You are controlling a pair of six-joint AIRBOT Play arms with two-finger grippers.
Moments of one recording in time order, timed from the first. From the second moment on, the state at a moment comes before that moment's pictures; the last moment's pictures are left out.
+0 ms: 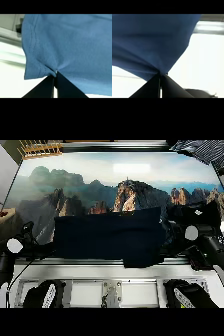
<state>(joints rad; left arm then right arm) 0.25 -0.67 0.53 1.42 -1.33 -1.66 0.11 -0.88 0.70 -1.38 1.47 1.70</state>
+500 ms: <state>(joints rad) 0.25 -1.09 0.85 1.43 -1.28 -1.63 0.08 -1.16 1.01 -1.41 1.21 1.65</state>
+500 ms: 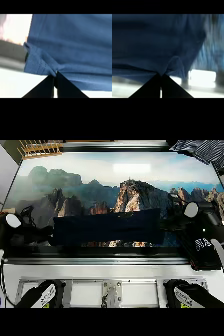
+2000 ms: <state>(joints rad) -0.01 -1.34 1.03 1.20 -1.06 -1.56 -0.35 -1.54 1.07 -0.97 1.10 1.22</state>
